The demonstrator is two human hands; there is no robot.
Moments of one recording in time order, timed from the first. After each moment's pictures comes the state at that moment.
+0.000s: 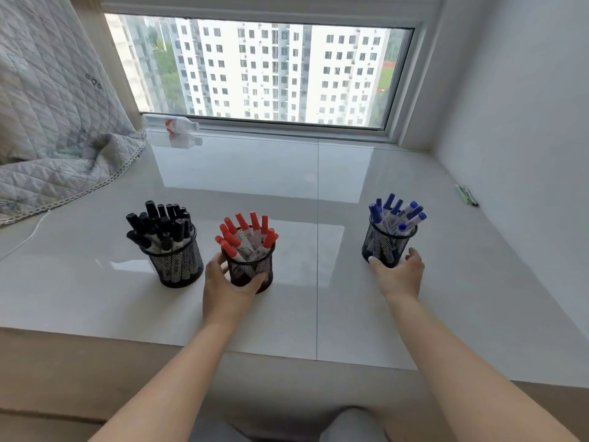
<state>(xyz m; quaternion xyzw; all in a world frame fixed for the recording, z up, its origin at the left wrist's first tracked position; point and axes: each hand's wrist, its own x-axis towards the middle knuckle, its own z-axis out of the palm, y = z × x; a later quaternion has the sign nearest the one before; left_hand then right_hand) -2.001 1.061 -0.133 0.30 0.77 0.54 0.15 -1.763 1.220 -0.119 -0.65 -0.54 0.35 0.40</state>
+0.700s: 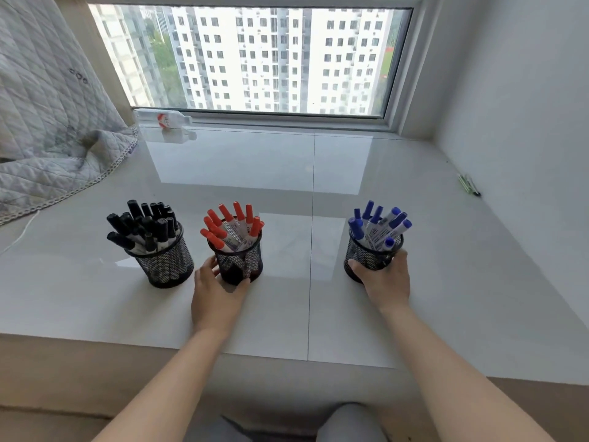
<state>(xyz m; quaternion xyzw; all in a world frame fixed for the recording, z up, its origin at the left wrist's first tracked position) -1.996 1.061 -0.141 0.31 0.82 0.48 0.09 -1.761 1.212 -0.137 -0.59 -0.59 0.35 0.42</state>
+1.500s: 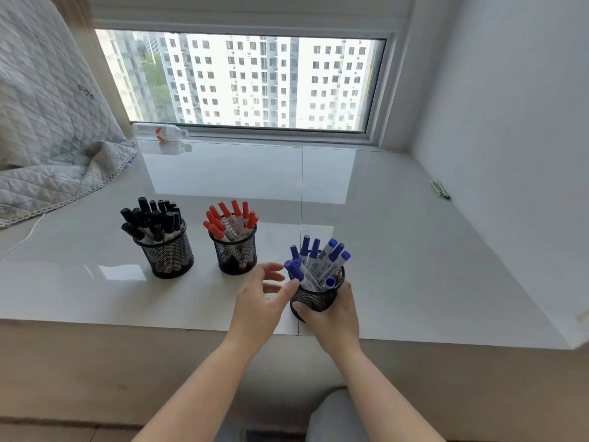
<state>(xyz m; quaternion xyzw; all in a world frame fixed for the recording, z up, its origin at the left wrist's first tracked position) -1.902 1.019 -0.084 0.43 0.67 0.55 0.26 -1.780 1.082 -0.134 -0.52 -0.66 0.39 0.38</state>
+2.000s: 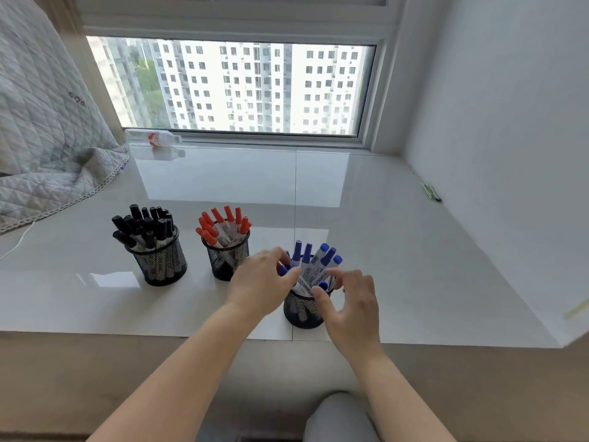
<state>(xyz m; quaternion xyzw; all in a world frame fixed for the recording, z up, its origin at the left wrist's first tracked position) -1.903 1.048 -0.036 0.56 0.77 0.30 0.08 -1.752 1.078 -0.087 -0.43 -0.76 0.16 0.46</state>
